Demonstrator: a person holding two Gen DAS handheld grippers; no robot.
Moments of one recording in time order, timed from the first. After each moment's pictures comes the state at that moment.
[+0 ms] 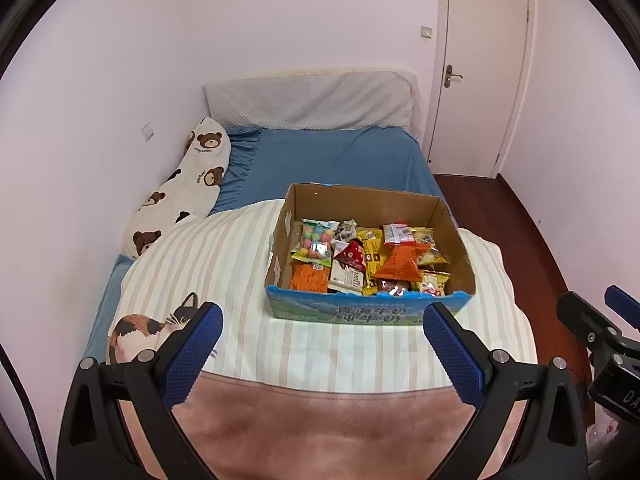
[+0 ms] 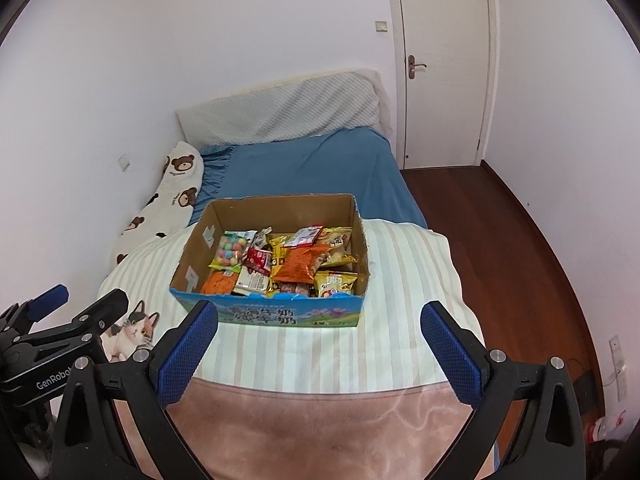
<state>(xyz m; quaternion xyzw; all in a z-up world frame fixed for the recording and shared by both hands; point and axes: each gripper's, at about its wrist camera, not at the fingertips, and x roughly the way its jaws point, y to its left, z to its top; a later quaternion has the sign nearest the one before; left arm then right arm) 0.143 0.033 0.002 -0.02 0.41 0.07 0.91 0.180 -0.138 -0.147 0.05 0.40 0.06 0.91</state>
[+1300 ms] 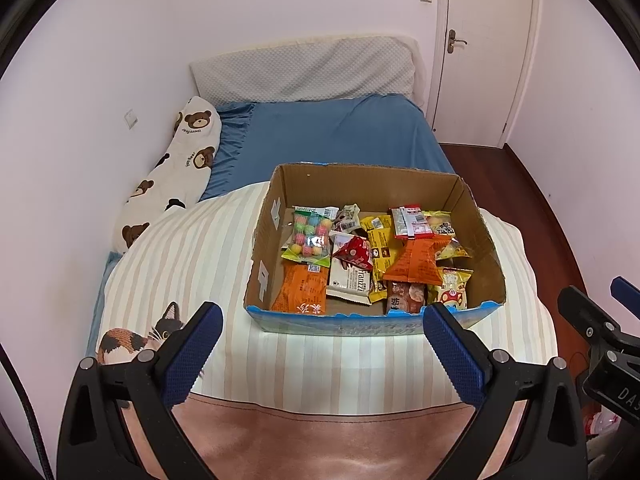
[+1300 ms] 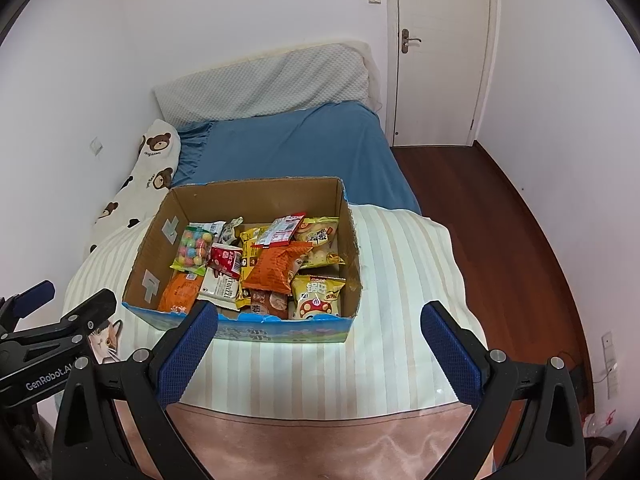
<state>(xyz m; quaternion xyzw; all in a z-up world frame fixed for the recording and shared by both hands) 0.221 0.034 -0.042 0.01 0.46 0.06 0.88 0.268 -0.135 -0.204 0.04 0.44 0.03 0.89</state>
